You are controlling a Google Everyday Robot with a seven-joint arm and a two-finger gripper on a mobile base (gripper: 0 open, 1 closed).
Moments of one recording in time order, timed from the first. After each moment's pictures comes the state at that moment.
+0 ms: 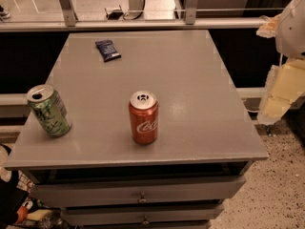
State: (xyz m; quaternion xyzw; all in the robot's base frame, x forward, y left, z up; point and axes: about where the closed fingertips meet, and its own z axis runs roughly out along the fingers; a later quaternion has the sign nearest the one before) arm 0.438 -0.212 0.991 -0.60 0.78 -0.05 0.18
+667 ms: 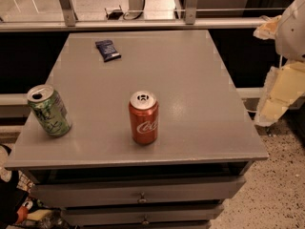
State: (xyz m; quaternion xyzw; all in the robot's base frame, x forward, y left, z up) arm 0.437 -0.206 0.989 -0.61 0.77 -0.03 0.20
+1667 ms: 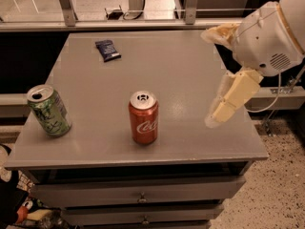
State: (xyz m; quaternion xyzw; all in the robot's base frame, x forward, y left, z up) arm 0.441 -0.107 0.987 -0.65 0.67 0.13 0.34
